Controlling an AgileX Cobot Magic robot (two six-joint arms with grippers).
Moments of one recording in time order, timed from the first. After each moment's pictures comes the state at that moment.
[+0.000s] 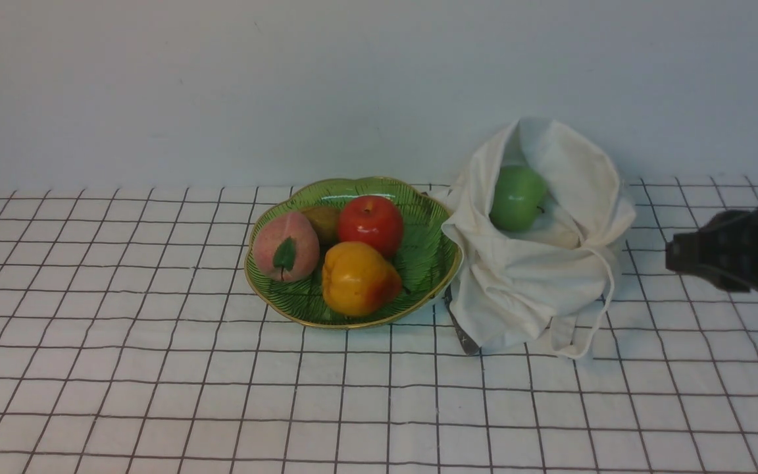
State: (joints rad) right arm 0.10 1.27 -0.90 0.50 0.66 -0.33; left arm -0.11 -0.01 0.02 -0.06 0.40 0.04
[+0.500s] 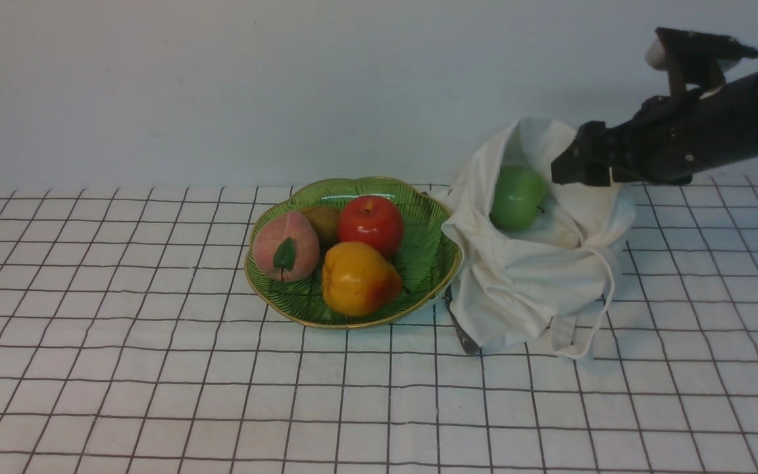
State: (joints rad) right arm 0.10 1.85 -1.42 0.63 0.68 -0.53; left arm -0.11 -0.01 0.02 -0.06 0.40 0.04
